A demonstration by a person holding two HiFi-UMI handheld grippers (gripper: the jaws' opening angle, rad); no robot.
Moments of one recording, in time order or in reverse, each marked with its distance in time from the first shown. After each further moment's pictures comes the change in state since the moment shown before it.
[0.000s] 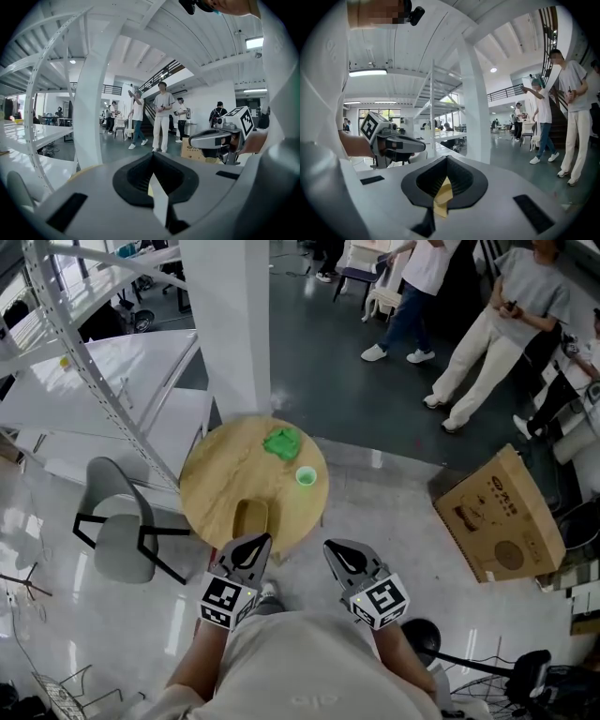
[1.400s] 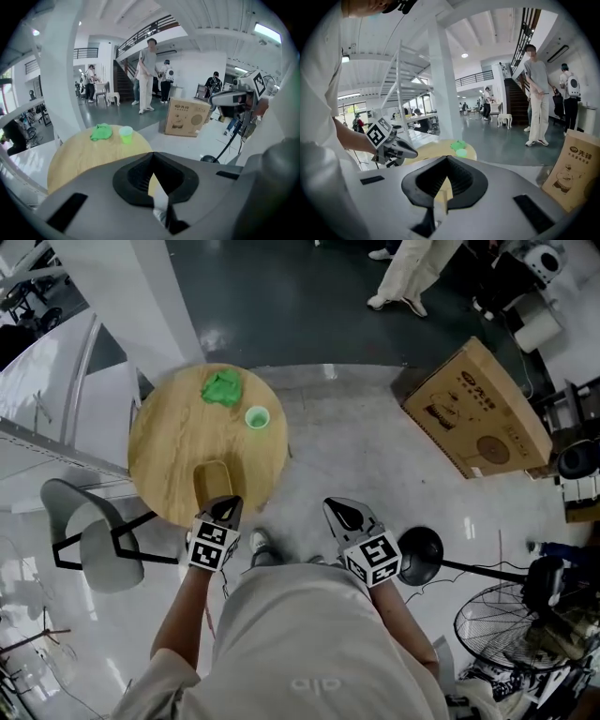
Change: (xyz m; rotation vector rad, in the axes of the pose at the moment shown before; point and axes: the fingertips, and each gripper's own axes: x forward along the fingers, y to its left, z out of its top) left arm 0.096 0.025 -0.186 0.085 0.474 -0.234; right arm -0.031 -0.057 -0.131 0.203 0.197 -0.338
